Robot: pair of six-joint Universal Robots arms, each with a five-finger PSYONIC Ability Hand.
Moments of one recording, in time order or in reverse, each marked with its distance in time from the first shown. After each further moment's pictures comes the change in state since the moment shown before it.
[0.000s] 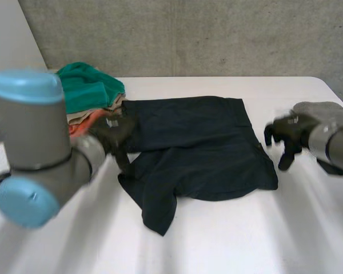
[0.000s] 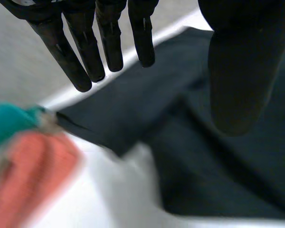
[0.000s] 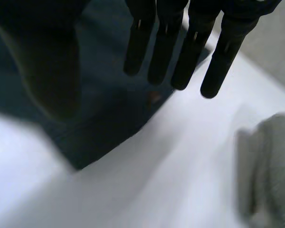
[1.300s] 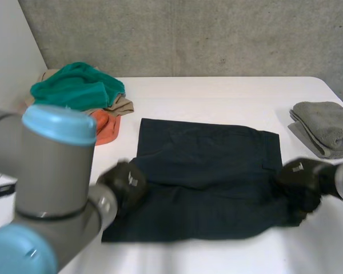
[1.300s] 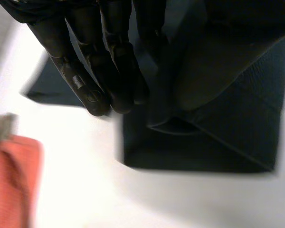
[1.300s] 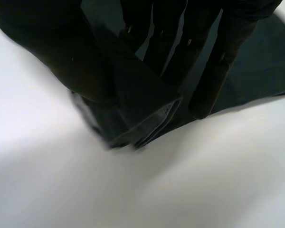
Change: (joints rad) left arm -0.149 0.012 -0.066 -0.177 -0.082 0.542; right arm -0.148 -0.119 0.246 0.220 -0.228 -0.378; left_hand 0.712 0.762 0.755 0.755 0.723; right_hand 0.446 0.498 0.511 0.529 0.500
